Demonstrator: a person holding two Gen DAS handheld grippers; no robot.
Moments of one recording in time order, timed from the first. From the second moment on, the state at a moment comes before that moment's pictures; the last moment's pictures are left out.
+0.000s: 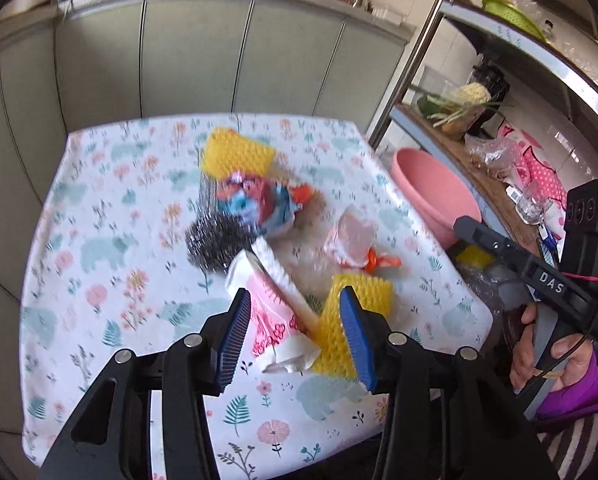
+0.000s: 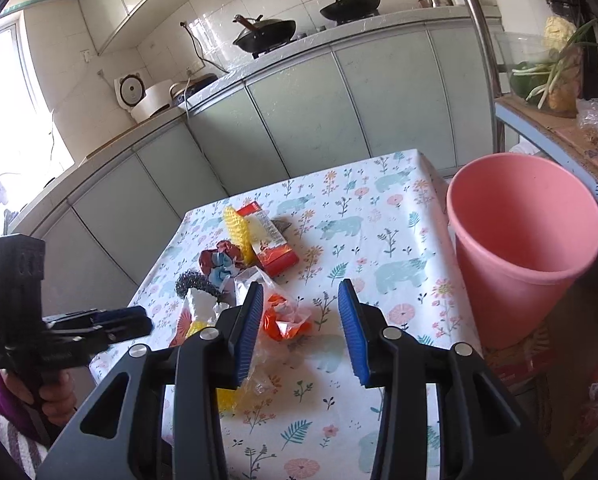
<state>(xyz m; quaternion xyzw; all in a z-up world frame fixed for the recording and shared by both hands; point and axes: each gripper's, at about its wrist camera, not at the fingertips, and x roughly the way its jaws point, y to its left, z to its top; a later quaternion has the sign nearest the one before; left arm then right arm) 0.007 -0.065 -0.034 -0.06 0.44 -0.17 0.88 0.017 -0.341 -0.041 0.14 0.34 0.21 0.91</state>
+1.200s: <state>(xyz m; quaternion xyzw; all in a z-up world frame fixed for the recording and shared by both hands) 0.029 -0.009 -0.055 -0.03 0.50 -0.09 0.86 0.073 -0.269 -0.077 0.03 0.44 0.28 0.85</state>
